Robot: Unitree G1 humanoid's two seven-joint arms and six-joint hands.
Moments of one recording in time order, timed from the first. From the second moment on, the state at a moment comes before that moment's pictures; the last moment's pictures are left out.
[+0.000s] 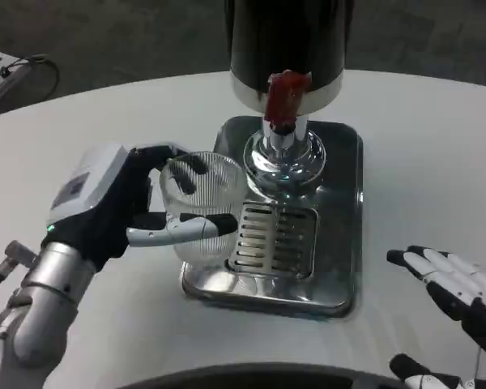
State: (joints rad) left arm -0.50 0.45 -0.02 0.29 0.47 -0.30 -0.02; right arm 0.34 -0.52 -0.27 -0.87 -0.56 0.01 0.53
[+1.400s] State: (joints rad) left arm -0.76 0.42 -0.25 0.61 0.55 -0.32 0.05; right arm 0.37 -0.53 -0.33 -0.86 -0.52 -0.02 0.53
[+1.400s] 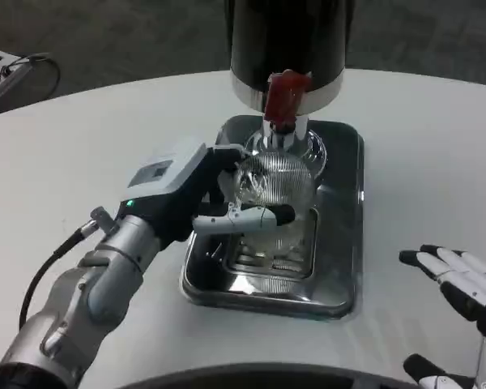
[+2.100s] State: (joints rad) left arm -0.70 0.48 -0.15 0.49 0.41 -0.36 -0.03; right arm 0.34 -0.53 -0.30 -0.84 -0.52 0.00 0.53
